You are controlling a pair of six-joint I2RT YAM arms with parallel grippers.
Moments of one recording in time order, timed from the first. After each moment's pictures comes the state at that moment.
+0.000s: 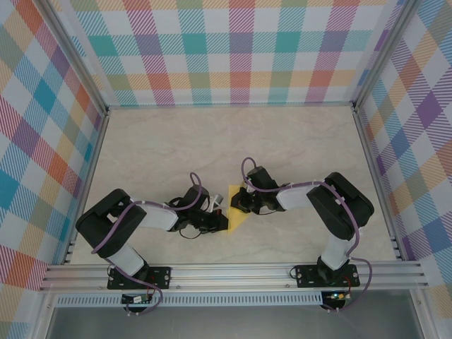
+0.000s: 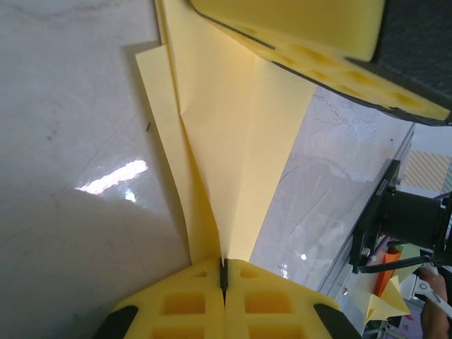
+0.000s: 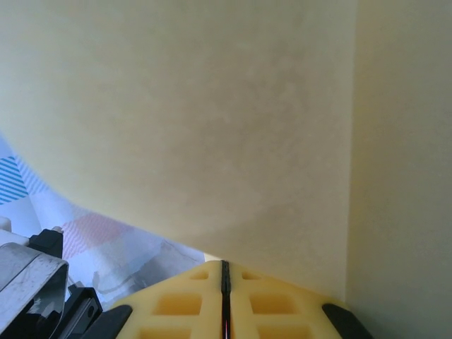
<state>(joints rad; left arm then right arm) -0.73 1.61 0.48 0.25 0.63 -0.86 0.69 1.77 0.73 0.13 -0.47 1.01</state>
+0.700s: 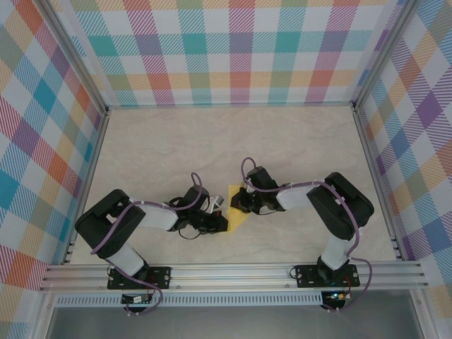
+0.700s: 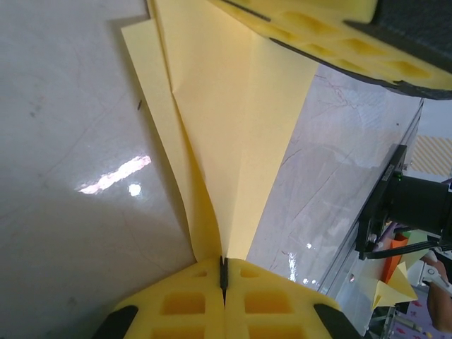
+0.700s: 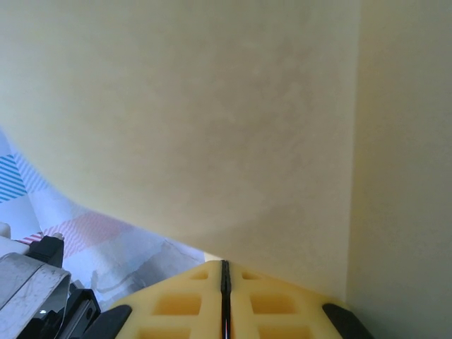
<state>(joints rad) -0.73 1.60 0.49 0.21 0.65 -0.81 0.69 1.77 0.73 0.12 -0.47 1.01</state>
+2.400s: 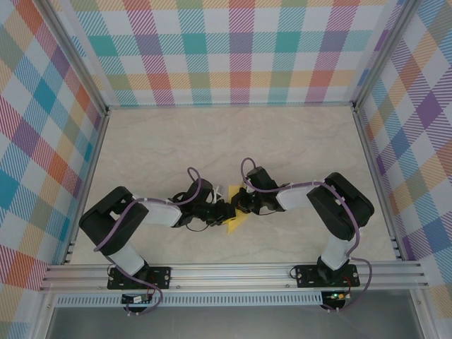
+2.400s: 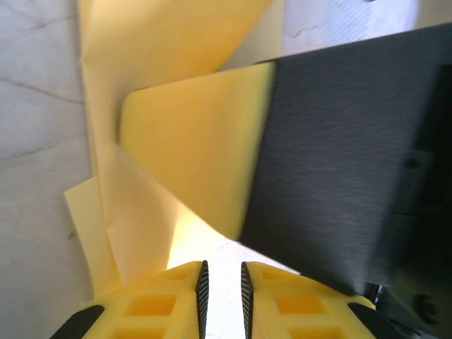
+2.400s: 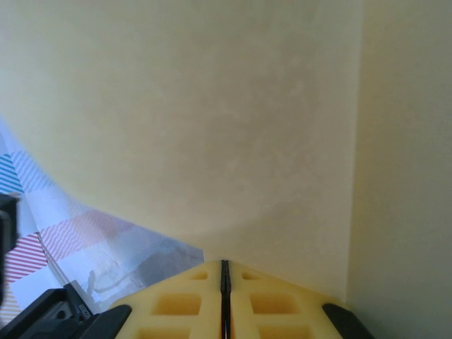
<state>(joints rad) -0.74 1.65 0.56 0.33 0.57 -1.10 0.69 1.77 0.73 0.12 -0.46 1.00</state>
